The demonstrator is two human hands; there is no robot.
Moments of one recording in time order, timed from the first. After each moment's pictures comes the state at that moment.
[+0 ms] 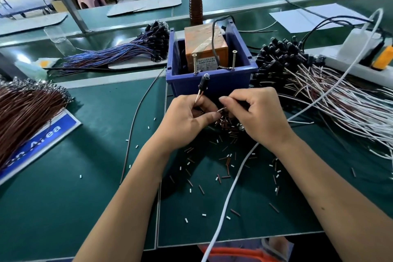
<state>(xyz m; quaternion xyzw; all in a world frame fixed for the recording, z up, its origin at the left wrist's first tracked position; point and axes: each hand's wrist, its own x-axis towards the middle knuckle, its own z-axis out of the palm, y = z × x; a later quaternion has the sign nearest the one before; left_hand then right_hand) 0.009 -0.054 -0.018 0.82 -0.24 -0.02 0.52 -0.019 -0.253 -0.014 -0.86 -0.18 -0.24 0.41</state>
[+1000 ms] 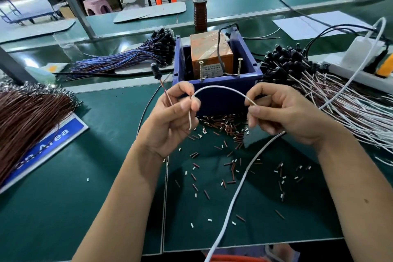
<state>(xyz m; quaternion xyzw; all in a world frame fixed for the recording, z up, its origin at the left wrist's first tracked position) 0.000 -0.026 0.004 0.40 -0.24 -0.24 0.85 -0.014 -0.310 -0.003 -0.69 -0.20 0.11 0.69</state>
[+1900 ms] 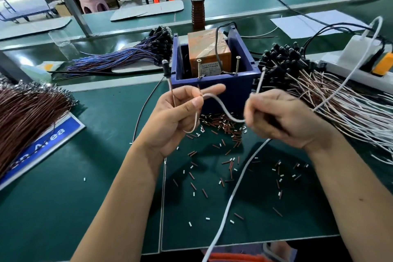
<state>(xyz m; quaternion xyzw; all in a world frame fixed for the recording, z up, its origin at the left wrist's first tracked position) -0.001 -0.033 0.007 0.52 -0.25 -0.17 0.80 -0.022 -0.294 -0.002 -0.62 -0.23 0.17 0.73</state>
